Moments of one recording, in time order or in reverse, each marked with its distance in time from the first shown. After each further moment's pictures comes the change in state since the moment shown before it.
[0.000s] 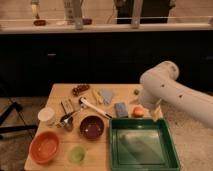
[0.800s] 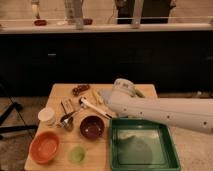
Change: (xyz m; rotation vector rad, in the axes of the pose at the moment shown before) arm 0.012 -0.056 0.040 -0.102 0.334 -0.336
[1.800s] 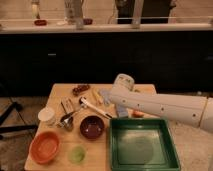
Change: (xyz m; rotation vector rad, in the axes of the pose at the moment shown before) arm 0.010 -0.064 0.034 0.207 -0.065 -0.142
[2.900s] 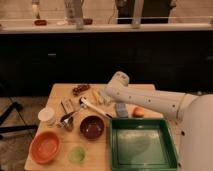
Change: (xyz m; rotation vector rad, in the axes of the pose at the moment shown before) arm 0.009 -0.023 0.072 0.013 -0.122 -0.022
